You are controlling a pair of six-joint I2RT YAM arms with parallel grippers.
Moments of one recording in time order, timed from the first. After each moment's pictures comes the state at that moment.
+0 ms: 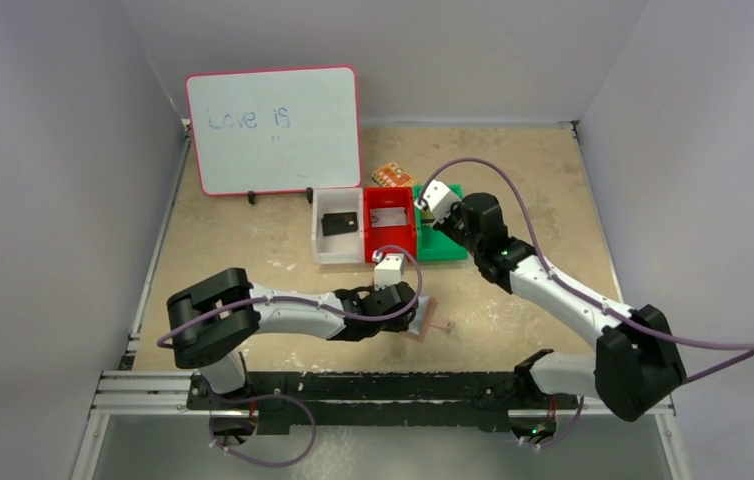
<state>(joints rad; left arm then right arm) -1.21 1.67 0.84 -0.08 -0.41 -1.00 0.53 1.22 0.73 0.00 0.19 -0.54</state>
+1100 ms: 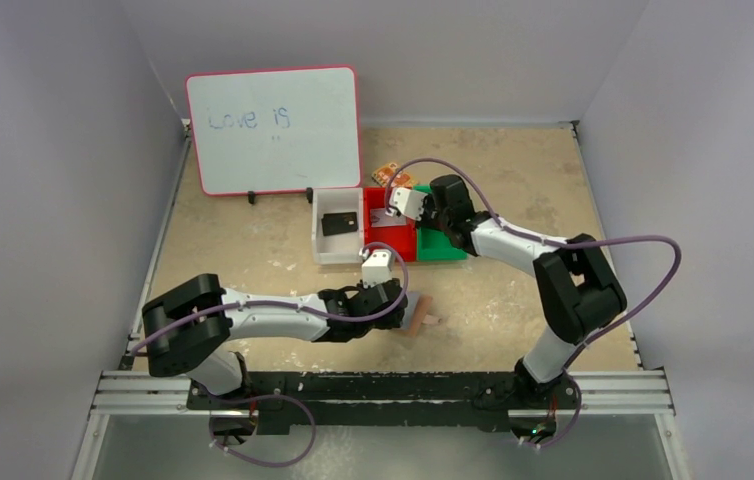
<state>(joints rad) -1.21 1.55 0.79 -0.10 -0.45 -1.02 0.50 1.67 0.98 -0.01 0.12 -0.92</state>
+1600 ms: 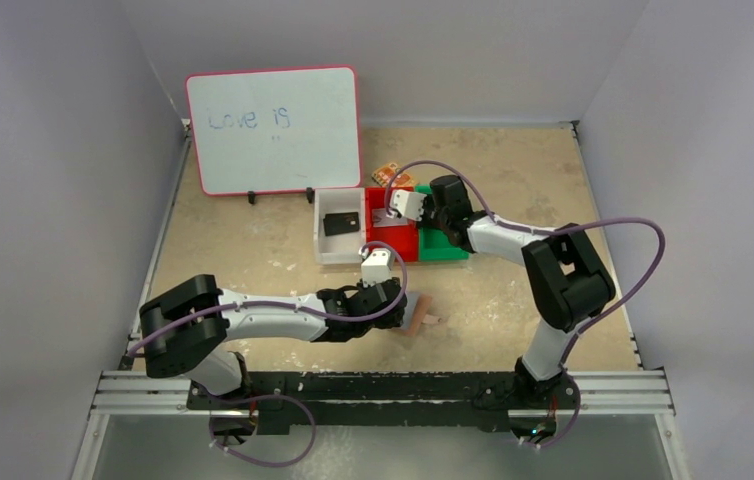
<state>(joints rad) -1.21 1.53 0.79 -0.10 -0.45 -1.02 0.47 1.76 1.00 0.05 0.11 -1.00</state>
